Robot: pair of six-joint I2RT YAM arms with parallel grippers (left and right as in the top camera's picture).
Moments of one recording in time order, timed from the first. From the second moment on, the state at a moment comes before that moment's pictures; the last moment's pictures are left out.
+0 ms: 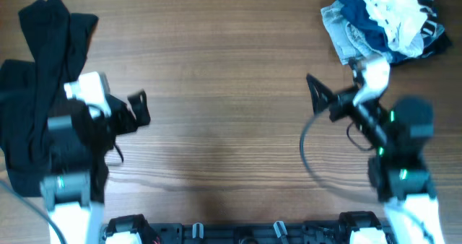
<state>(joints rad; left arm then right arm) 0.12 0.87 0.85 -0.63 0.17 -0.20 0.03 0.88 0.75 -0.12 -0.39 0.00</state>
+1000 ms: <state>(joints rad) 0.30 1.82 1.05 -0.55 0.06 -0.24 0.03 1.48 1.00 -0.29 -0.55 0.08</state>
